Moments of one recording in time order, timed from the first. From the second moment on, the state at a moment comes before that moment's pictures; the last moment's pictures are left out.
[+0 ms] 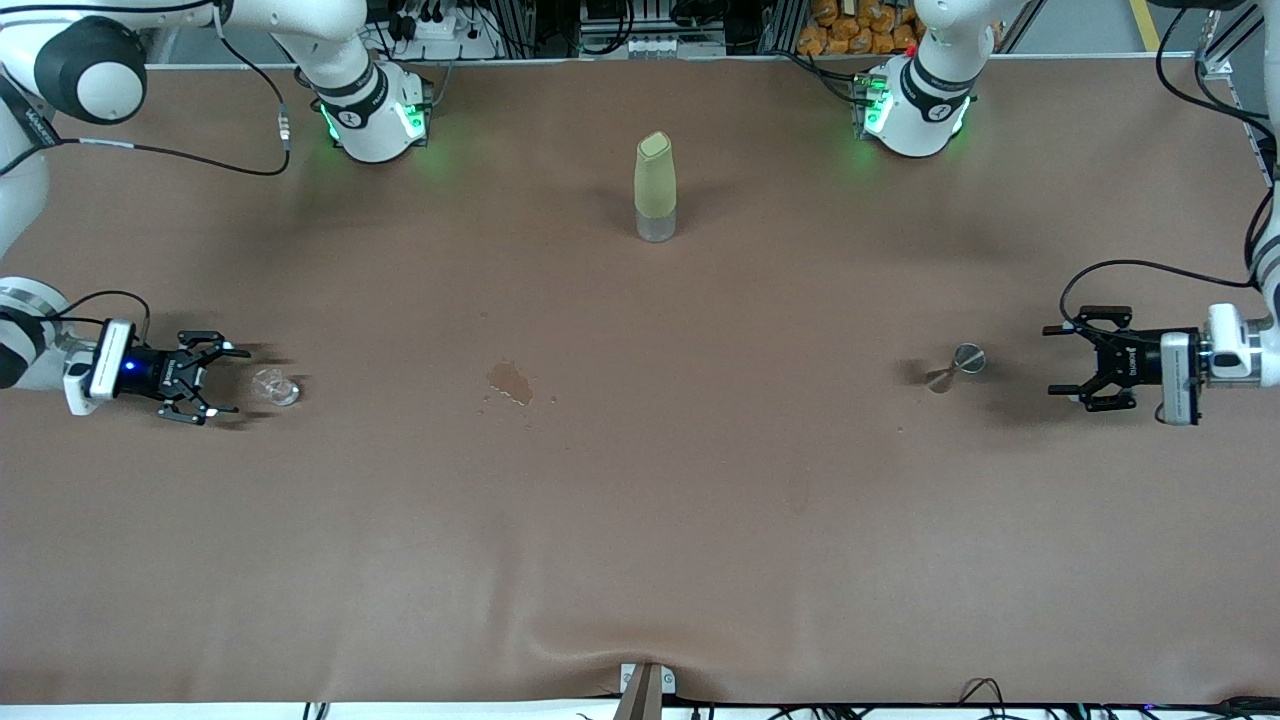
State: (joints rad) left arm 0.45 0.59 -0.02 -1.70 -0.71 1.58 1.74; right arm -0.56 0.94 -0.10 -1.53 0.99 1.39 -2.56
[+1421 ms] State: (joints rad) left arm 0.46 0.78 -0.04 -1.71 -0.92 1.57 2.26; right arm -0.55 1.02 -0.08 -1.51 1.07 1.40 -2.61
